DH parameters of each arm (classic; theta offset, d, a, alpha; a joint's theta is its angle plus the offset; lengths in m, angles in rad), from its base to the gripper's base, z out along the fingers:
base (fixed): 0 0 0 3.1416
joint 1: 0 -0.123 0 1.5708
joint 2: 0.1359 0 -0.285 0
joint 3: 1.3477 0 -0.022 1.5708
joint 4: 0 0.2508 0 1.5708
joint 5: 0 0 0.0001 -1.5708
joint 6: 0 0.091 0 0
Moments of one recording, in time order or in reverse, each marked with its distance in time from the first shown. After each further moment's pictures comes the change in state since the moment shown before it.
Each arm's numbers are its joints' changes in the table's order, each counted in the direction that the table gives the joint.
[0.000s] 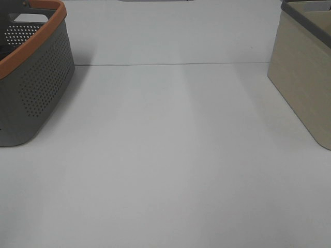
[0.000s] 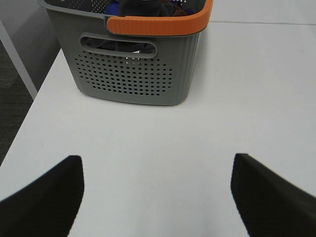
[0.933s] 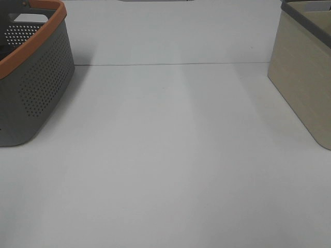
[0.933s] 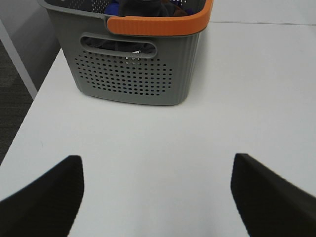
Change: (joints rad) left arm 0.000 0.000 0.000 0.000 0.000 -0.002; right arm 0.000 0.000 0.000 0.000 0.000 0.000
